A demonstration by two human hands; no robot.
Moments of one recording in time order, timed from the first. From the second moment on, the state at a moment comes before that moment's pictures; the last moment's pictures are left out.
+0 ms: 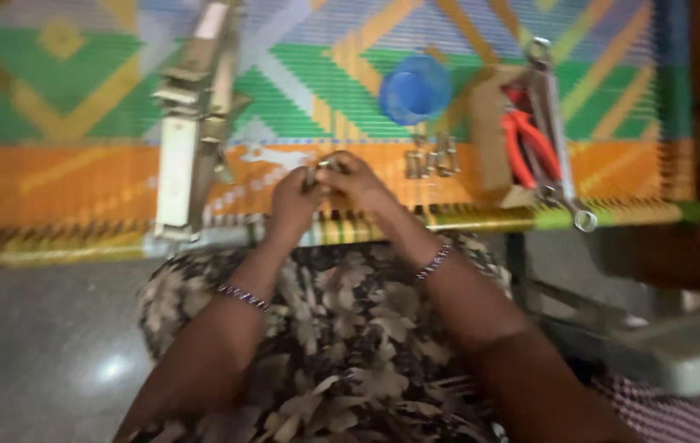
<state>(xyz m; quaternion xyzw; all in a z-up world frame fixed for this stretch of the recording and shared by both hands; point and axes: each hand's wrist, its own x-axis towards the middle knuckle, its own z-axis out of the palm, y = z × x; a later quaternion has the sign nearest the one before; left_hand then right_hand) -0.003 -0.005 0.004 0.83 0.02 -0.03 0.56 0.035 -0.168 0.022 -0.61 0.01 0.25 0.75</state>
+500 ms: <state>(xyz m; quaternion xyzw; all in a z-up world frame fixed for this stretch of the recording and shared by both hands) 0.003 -0.007 -0.018 0.52 0.17 -0.13 0.83 0.044 -0.184 0.034 -0.51 0.10 0.31 0.80</state>
